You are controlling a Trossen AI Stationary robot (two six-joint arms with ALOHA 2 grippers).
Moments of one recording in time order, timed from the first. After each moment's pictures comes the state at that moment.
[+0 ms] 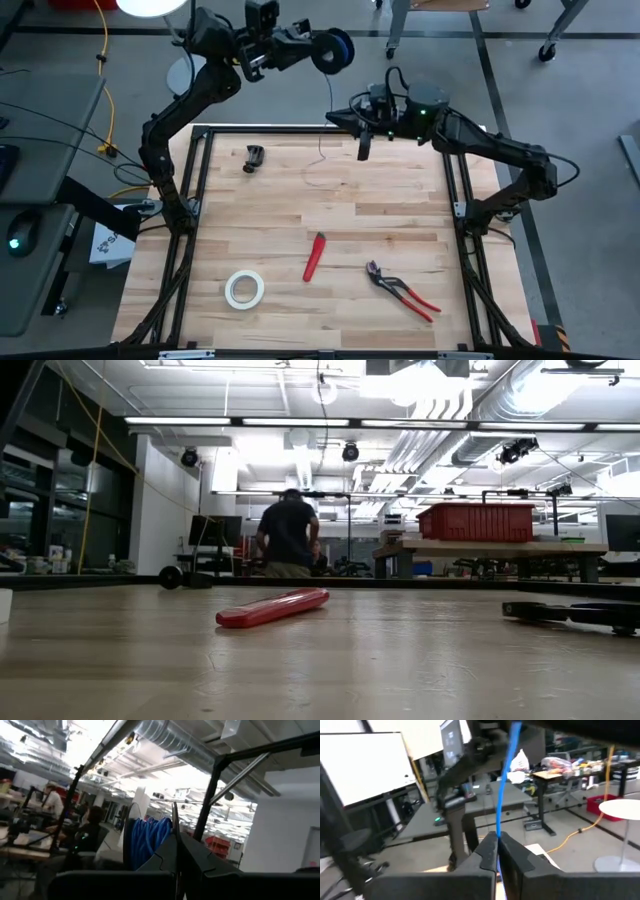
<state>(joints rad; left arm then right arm) 0.60 1.78 2.16 0.36 0.87 -0.91 -0.25 1.44 1.56 -0.11 -0.13 0.16</state>
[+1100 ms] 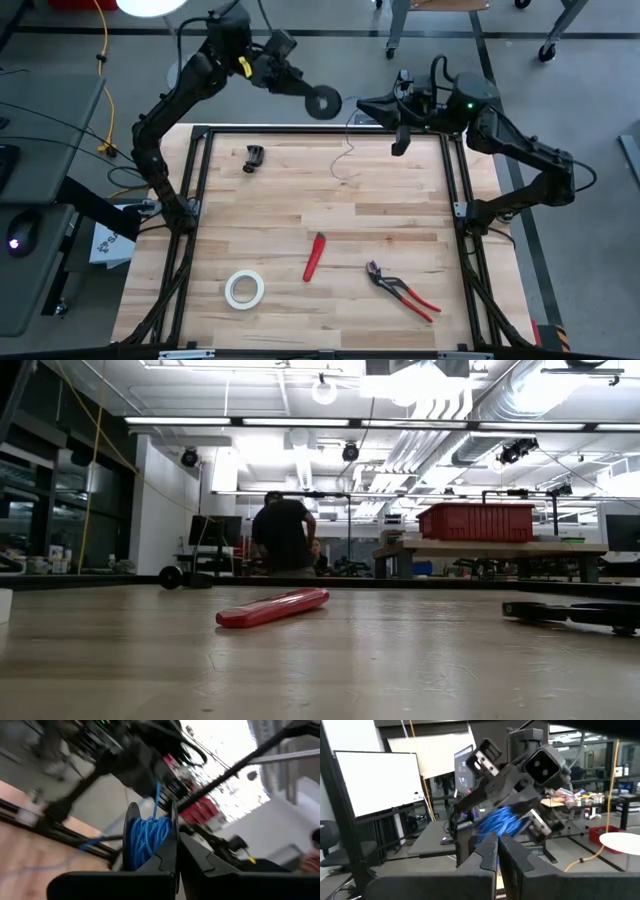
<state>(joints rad) 0.62 1.73 2.16 -0.43 1.09 -0.86 -0.28 1.28 1.56 -0.14 -0.18 0.10</state>
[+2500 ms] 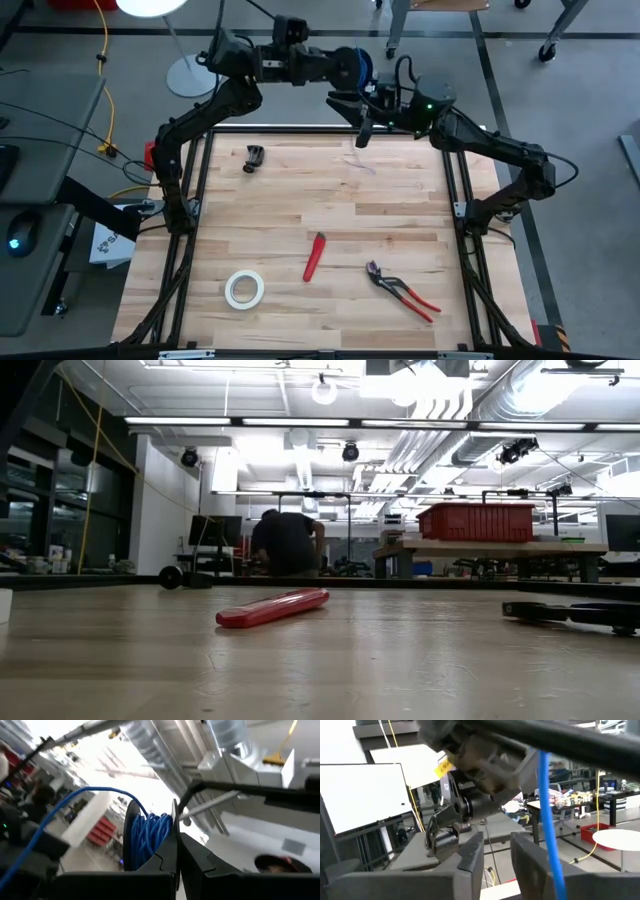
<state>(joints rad) 0.45 1.85 2.16 0.53 0.77 -1.30 -0.29 1.45 1.56 0.07 -0.11 0.16</state>
